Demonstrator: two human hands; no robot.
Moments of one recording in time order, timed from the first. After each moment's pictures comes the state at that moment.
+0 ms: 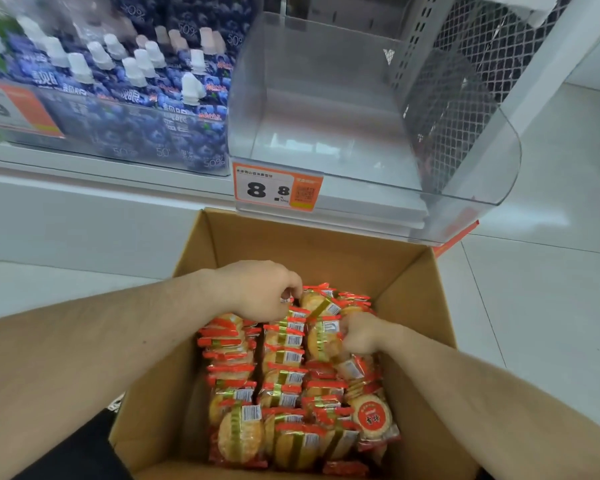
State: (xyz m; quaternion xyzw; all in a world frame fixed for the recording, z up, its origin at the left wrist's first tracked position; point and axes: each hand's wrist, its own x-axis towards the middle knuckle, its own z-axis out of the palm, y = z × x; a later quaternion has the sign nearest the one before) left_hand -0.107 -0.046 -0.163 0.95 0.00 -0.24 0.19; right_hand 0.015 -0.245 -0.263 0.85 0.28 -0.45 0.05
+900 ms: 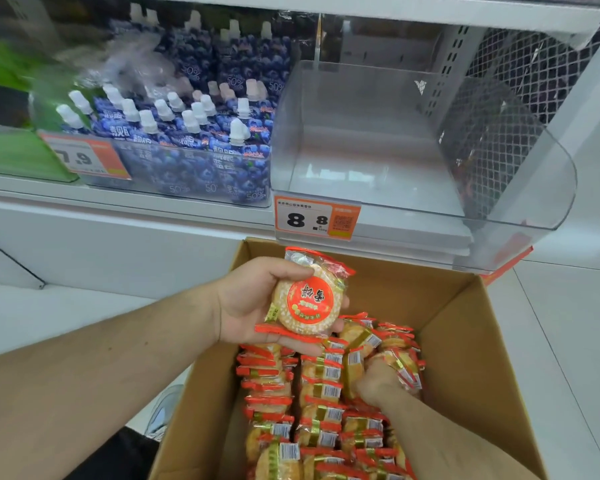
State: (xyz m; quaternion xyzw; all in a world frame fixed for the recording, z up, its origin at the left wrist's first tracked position) left_hand -0.145 -0.026 -0.113 0.44 0.21 -0.25 0.84; right_hand -0.022 -0.229 -0.355 0.92 0.08 -0.36 -0.14
